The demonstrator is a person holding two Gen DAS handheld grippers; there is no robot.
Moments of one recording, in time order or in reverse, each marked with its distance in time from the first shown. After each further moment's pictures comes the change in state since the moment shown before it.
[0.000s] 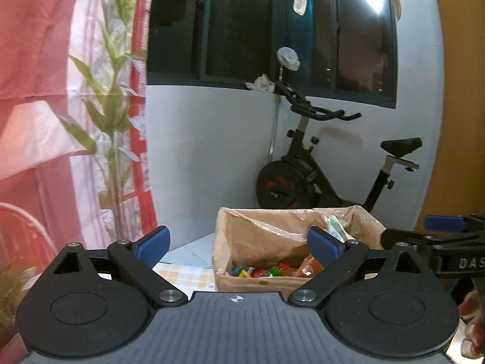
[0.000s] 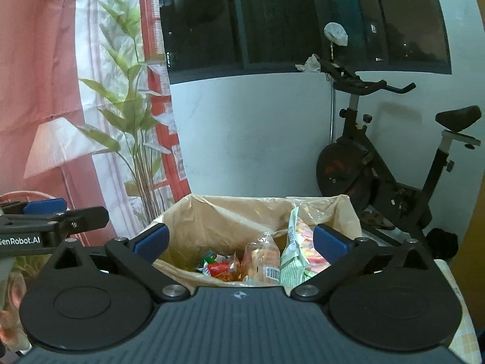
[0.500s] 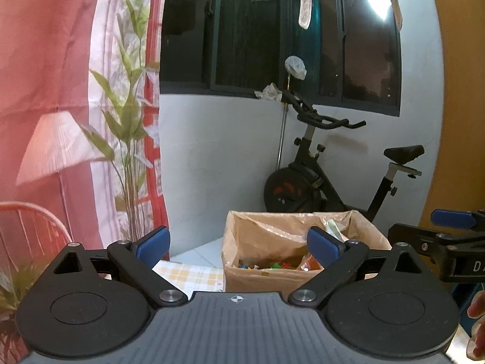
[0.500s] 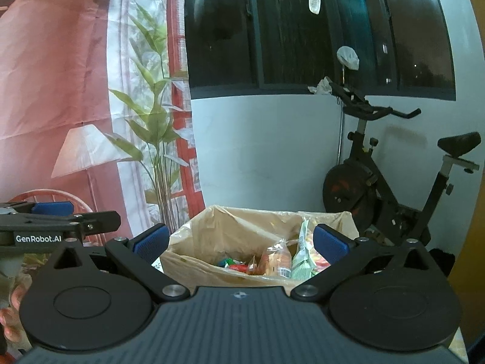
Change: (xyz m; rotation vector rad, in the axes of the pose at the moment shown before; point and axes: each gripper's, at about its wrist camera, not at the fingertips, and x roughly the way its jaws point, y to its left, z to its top) left arm -0.043 0.002 0.005 -0.001 -0.037 0.028; right arm -0.057 0.027 0.001 -0.056 -0.071 0.028
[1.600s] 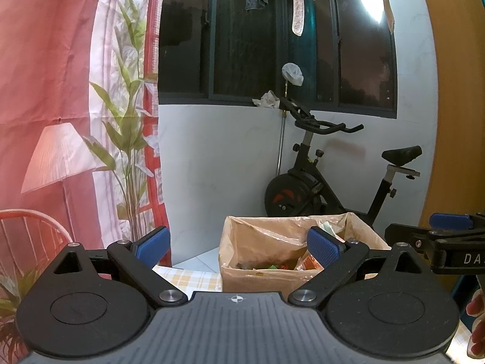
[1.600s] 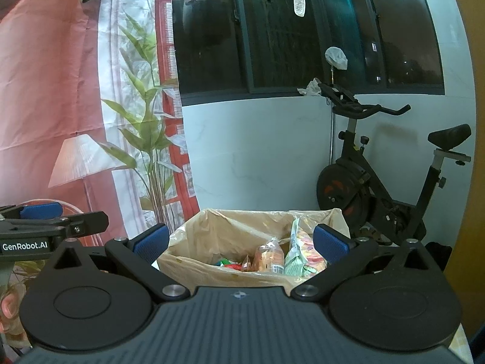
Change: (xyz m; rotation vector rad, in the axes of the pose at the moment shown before) left arm -0.010 -0.001 -0.004 0.024 -0.025 -0.009; right arm -0.010 -0.006 -0.002 0.042 -0.011 -0.024
